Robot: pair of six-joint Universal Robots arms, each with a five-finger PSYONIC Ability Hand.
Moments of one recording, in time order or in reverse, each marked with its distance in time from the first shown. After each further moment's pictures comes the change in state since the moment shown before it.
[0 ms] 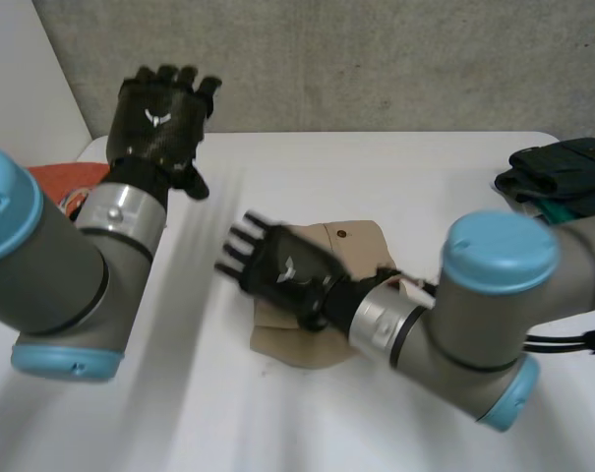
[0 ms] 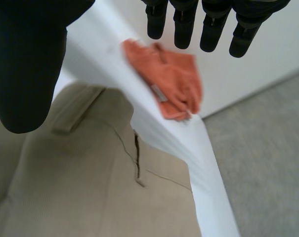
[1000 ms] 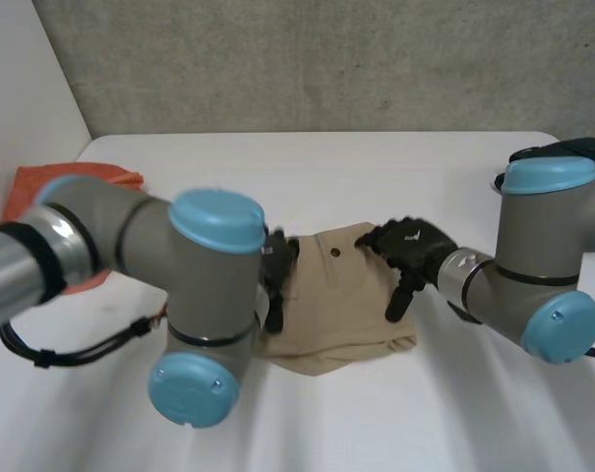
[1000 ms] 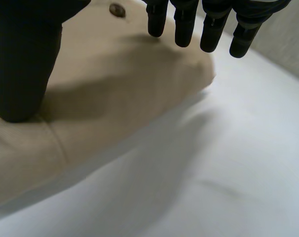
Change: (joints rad) left arm -0.242 -0.477 0.443 -0.585 -0.182 -0.094; right arm -0.249 0.135 -0.218 0.404 0.315 0.381; left_hand -0.017 -0.010 0.000 0.000 0.000; right_hand -0.025 -0.020 0.000 0.000 0.000
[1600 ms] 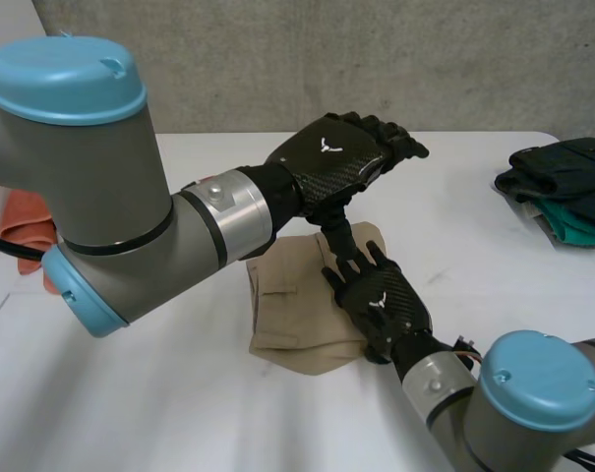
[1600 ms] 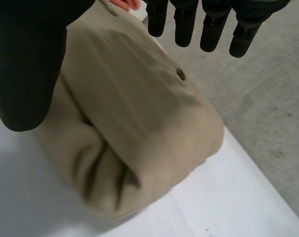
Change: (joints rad) left arm 0.116 0.222 0.088 0.022 0.773 -0.035; right arm 0.198 -0.198 0.685 -0.824 0.144 -0.145; left_hand 0.000 0.000 0.000 0.000 0.000; right_hand 0.000 0.000 0.000 0.000 -0.001
